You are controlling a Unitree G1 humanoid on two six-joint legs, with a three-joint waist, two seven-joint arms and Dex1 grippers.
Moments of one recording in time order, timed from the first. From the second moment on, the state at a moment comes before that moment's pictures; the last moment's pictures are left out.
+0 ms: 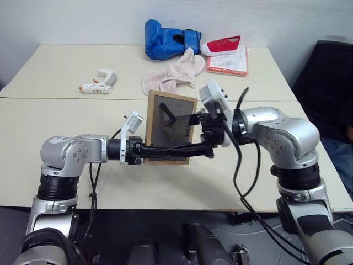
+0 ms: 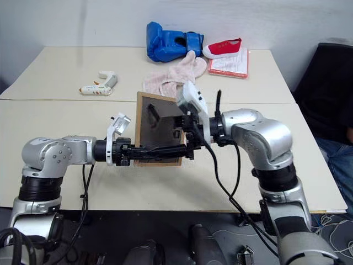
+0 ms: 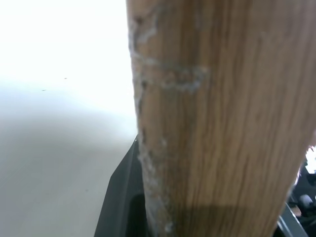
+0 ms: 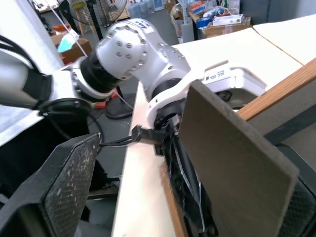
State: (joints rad) left arm -0.65 0.60 0.03 -0.06 -0.77 1.32 -0.86; right arm -0.84 -0.47 0.10 -0.27 0.67 1.02 1.06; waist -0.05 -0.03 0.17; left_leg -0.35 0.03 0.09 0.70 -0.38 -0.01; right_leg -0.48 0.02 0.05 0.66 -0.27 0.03
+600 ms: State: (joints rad) left arm -0.68 0.65 0.02 -0.01 -0.76 1.32 -0.88; right arm -0.56 -0.78 0.13 -0.14 0.01 -0.09 0.85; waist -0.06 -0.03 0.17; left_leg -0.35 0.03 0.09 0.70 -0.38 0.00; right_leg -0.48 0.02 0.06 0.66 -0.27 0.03
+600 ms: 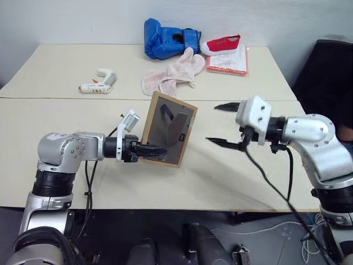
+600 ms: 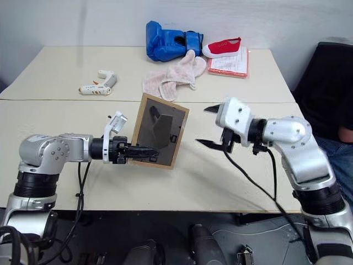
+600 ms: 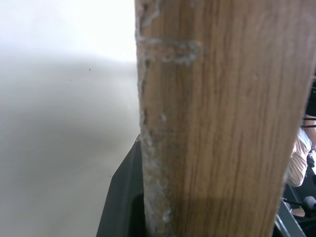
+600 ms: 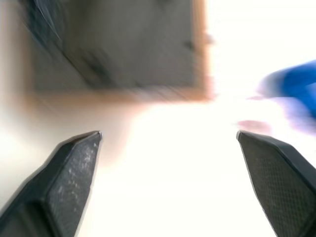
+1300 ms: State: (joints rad) left arm -0.74 0.66 0.04 0.02 -0.88 1.46 -0.92; right arm -0.90 -0.66 0.45 0.46 -1.23 -0.89 -0.54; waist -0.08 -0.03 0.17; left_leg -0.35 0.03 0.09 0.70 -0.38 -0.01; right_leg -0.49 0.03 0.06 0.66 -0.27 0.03
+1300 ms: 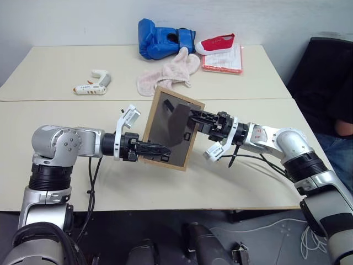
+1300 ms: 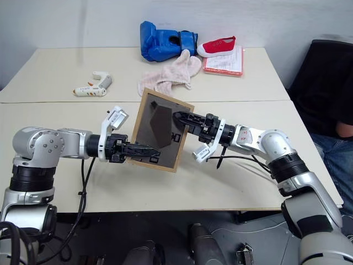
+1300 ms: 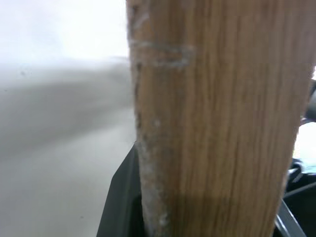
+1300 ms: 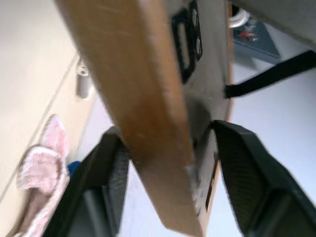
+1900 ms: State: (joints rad) left arm -0.64 0.94 0.23 -0.05 -0.90 1.44 -0.94; right arm -1.05 -0.65 0.60 0.64 -1.25 -0.92 -0.63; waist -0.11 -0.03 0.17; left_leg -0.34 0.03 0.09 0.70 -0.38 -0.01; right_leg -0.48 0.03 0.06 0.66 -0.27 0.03
